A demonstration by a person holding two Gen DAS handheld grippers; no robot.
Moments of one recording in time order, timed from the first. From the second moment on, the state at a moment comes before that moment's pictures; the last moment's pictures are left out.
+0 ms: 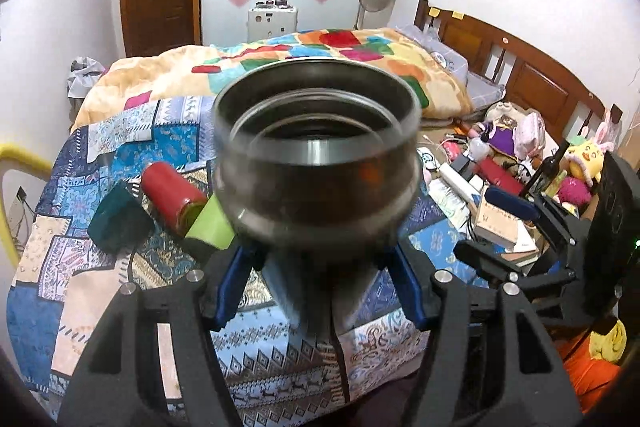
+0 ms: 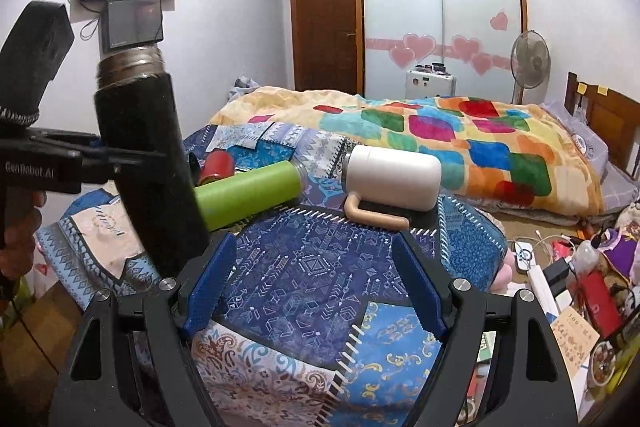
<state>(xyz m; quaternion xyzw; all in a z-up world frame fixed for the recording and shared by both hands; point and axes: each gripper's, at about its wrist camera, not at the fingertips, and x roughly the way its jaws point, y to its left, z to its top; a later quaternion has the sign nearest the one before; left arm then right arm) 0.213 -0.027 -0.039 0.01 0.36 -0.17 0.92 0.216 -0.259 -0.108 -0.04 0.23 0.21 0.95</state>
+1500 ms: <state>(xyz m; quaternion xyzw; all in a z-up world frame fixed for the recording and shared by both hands) 0.118 -0.030 -0.005 0.05 0.21 -0.10 0.97 0.141 -0.261 -0.044 0.00 0.15 0.20 0.97</state>
